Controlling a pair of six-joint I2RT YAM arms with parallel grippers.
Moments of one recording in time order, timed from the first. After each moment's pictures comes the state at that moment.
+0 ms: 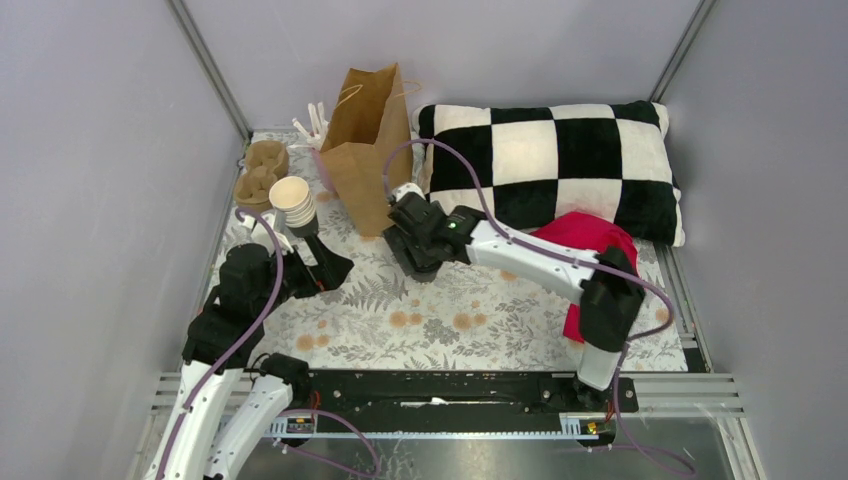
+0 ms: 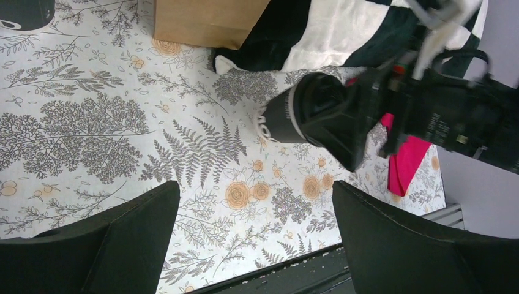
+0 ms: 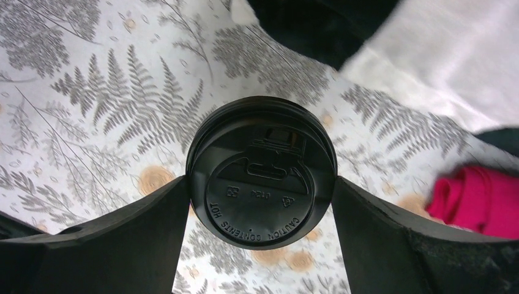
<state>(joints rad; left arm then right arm) -0.28 0.53 0.83 -0.77 0.16 -0.57 1.00 1.84 1.59 -0.73 0.28 0.31</state>
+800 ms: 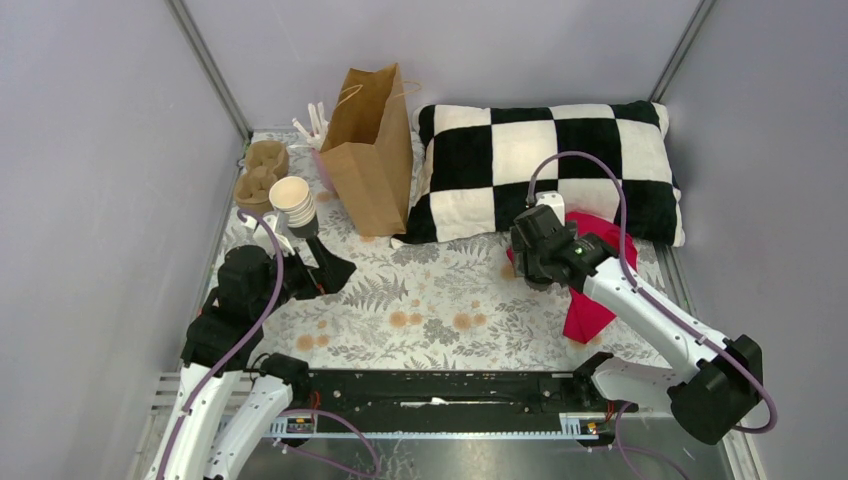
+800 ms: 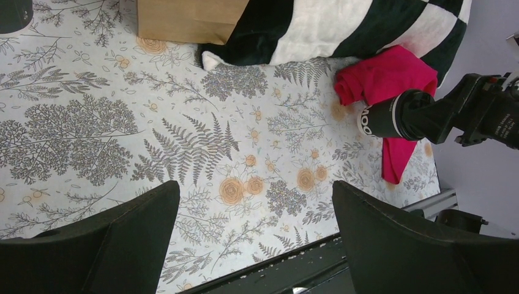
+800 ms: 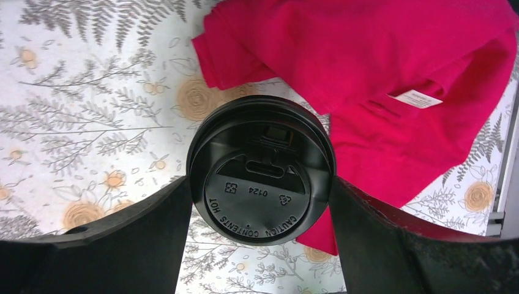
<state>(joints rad) -0.28 0.51 0.83 -0.77 0.21 -0.55 0.62 1.14 0.96 -0.83 0.45 0.40</state>
